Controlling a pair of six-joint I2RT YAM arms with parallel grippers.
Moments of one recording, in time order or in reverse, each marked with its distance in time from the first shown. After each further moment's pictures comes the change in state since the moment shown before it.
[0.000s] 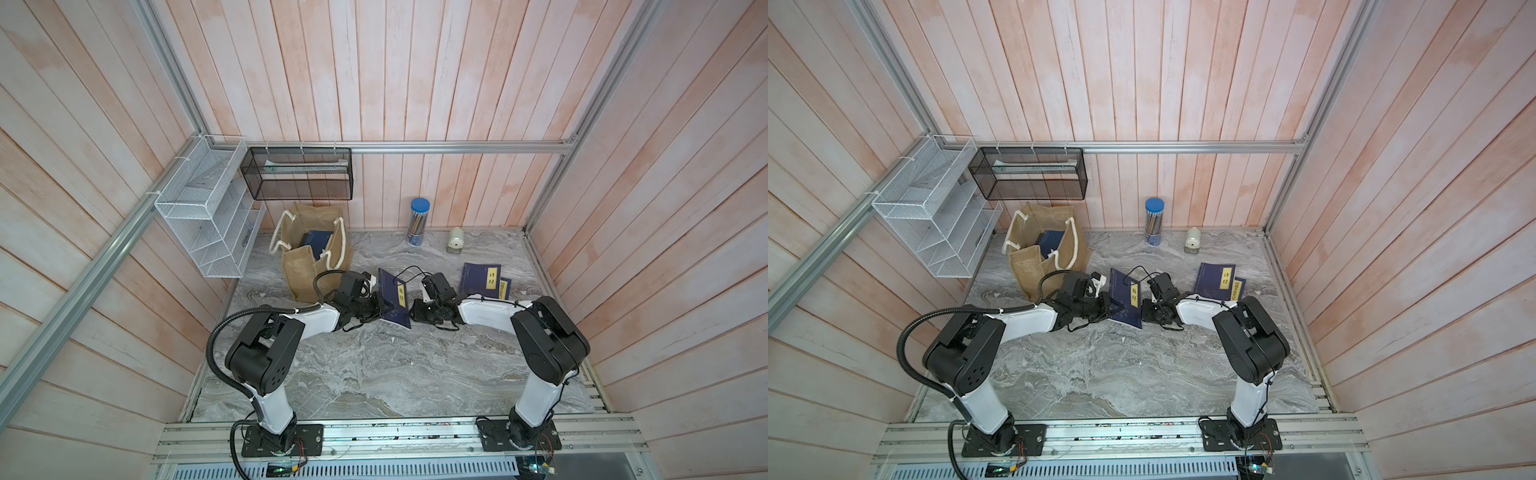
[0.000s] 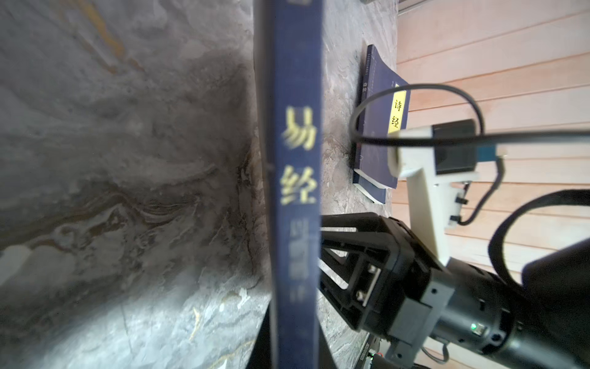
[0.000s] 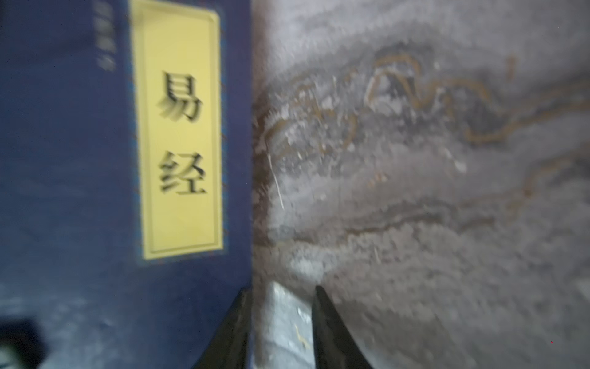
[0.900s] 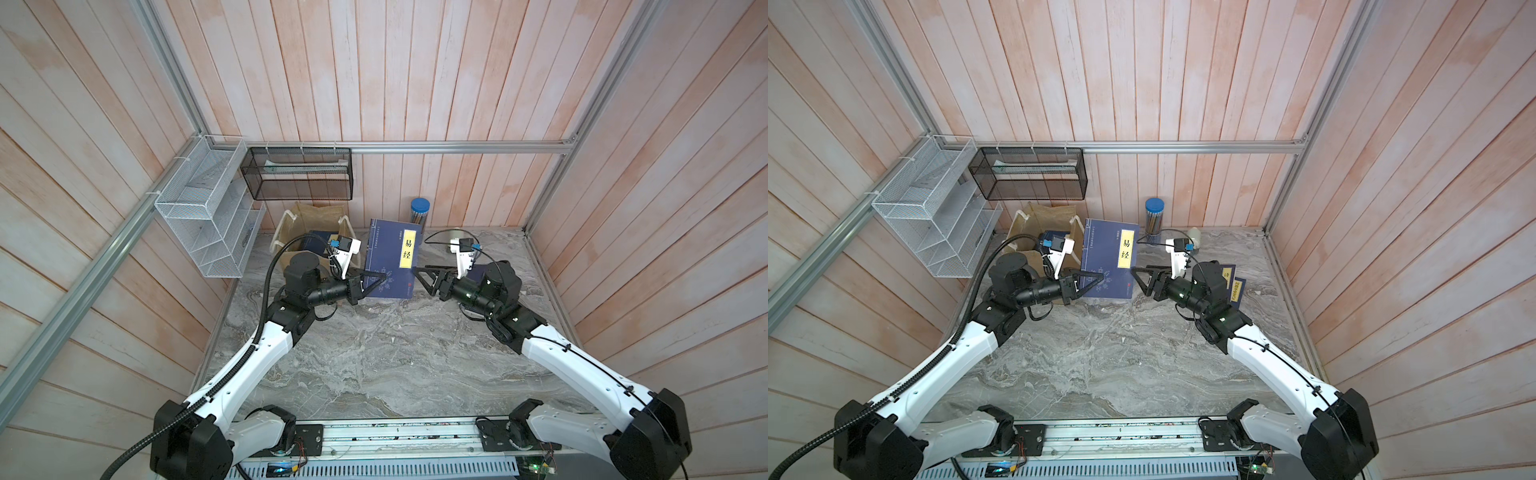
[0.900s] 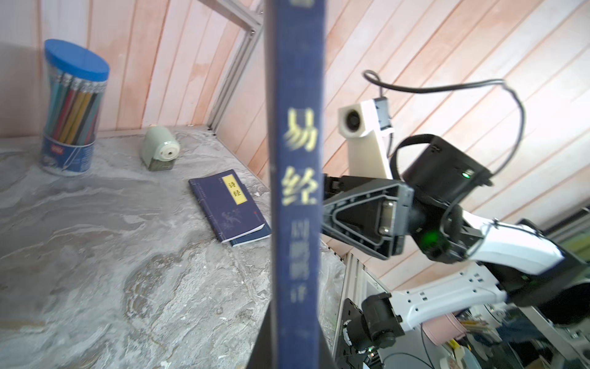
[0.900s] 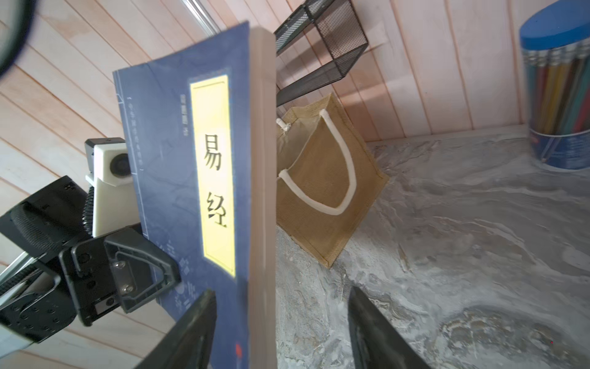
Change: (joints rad) left arm 0.090 -0.566 0.031 -0.012 0.275 0.334; right arm -0.025 -0.619 -0.121 0.449 -0.260 0.008
